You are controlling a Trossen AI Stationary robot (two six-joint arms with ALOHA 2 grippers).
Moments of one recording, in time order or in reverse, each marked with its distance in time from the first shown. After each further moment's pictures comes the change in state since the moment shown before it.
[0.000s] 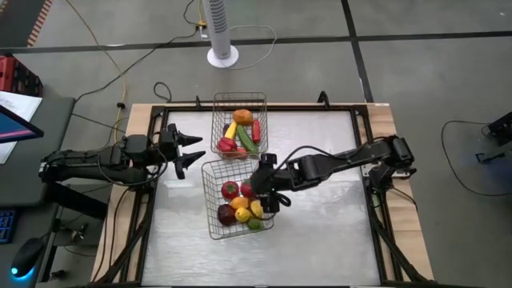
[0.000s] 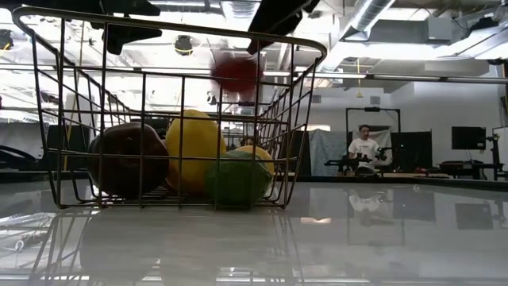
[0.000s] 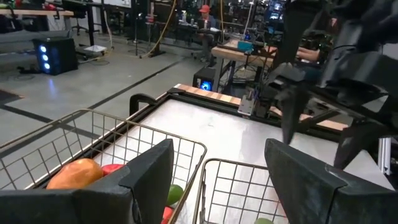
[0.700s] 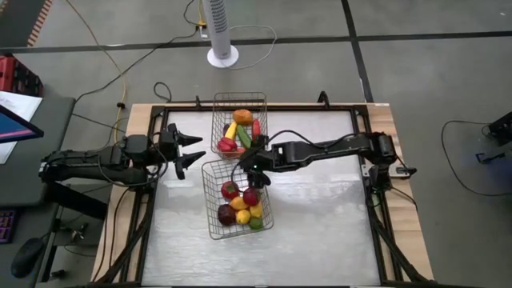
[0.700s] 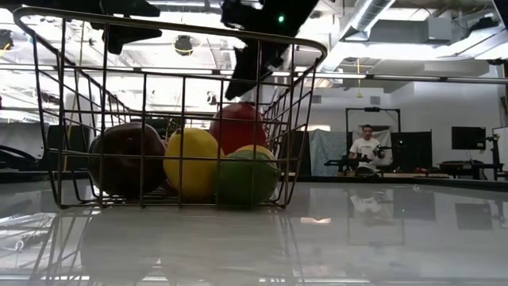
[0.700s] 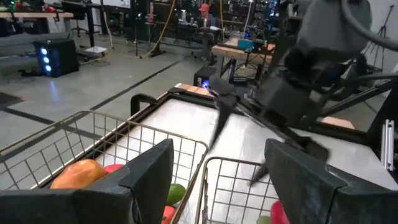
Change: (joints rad) left arm 0.000 0.000 0.000 -0.004 0.000 0.020; right arm -0.178 0.129 0.006 0.112 0.067 -0.086
